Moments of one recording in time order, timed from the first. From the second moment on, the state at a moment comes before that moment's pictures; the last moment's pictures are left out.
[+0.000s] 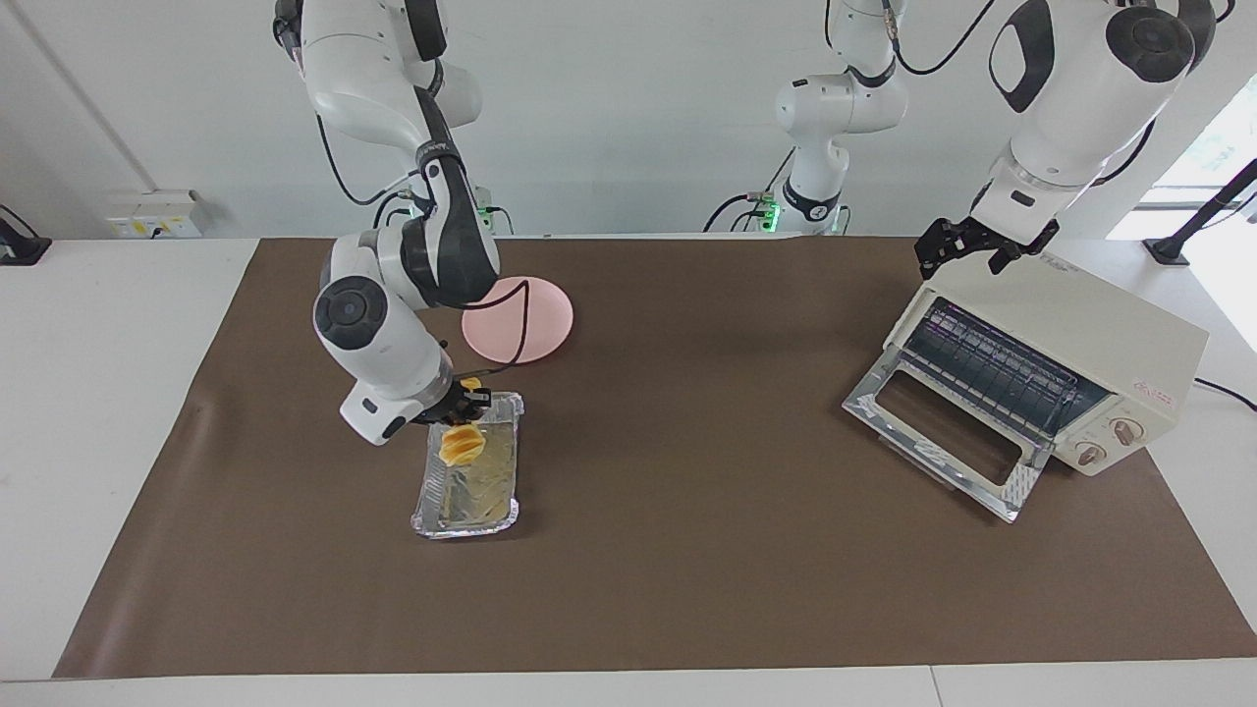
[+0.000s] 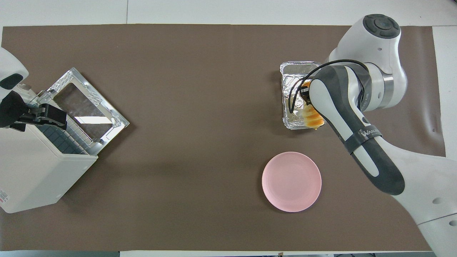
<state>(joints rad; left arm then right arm) -0.01 -0.01 -0.09 -1.66 0.05 1.50 -0.06 0.16 0.48 0.01 -1.53 0.10 1.83 0.08</state>
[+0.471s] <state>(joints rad) -0.01 -0.01 -0.09 -1.66 0.05 1.50 -0.06 0.15 0.56 0.01 -1.42 0.10 1.80 0.08</state>
